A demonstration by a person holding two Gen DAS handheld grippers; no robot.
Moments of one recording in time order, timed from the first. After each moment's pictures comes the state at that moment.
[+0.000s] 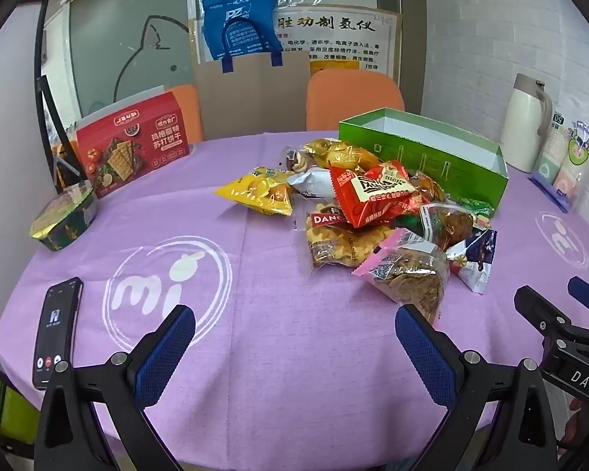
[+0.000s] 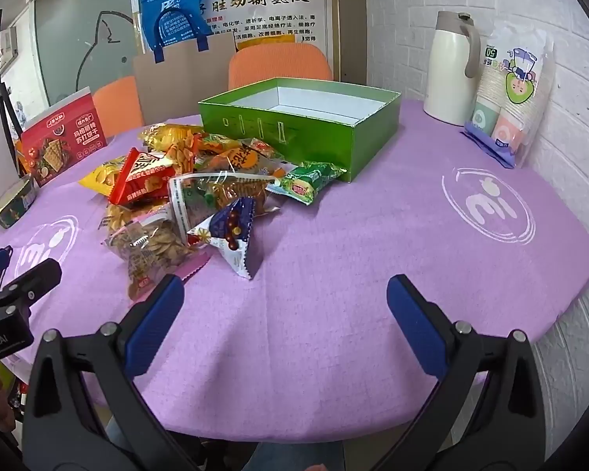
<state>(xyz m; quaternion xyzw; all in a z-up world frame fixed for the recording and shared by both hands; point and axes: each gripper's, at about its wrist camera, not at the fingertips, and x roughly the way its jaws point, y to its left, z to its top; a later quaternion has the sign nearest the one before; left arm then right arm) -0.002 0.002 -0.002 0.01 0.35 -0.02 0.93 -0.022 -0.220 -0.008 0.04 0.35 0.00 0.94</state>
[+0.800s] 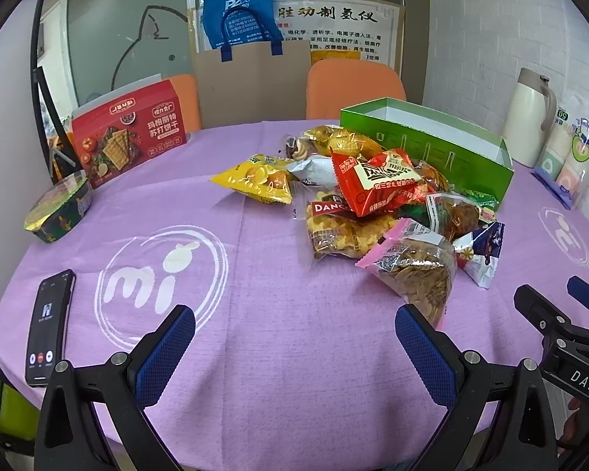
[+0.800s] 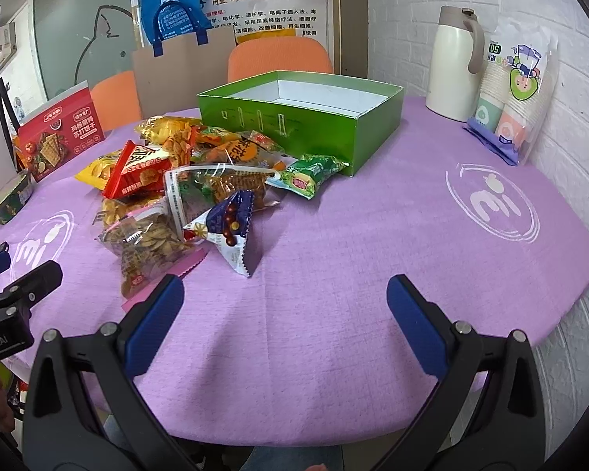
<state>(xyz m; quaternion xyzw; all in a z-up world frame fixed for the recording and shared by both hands) 0.007 -0.001 -0.010 0.02 0.38 -0.01 0.93 -0.016 -0.222 -0.018 0.04 0.36 0.00 0.93</state>
